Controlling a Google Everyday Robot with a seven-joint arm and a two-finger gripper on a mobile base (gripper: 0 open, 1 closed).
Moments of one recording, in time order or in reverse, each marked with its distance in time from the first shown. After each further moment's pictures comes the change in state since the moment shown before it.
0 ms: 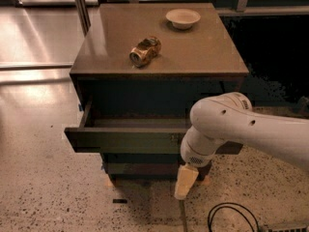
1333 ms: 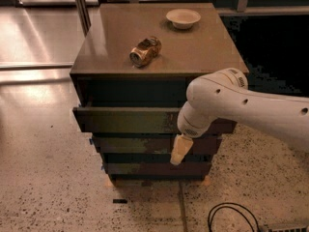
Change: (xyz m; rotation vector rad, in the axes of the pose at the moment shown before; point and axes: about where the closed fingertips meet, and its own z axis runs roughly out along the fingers) arm -0.033 -0.090 -0.032 0.207 -0.043 -0.015
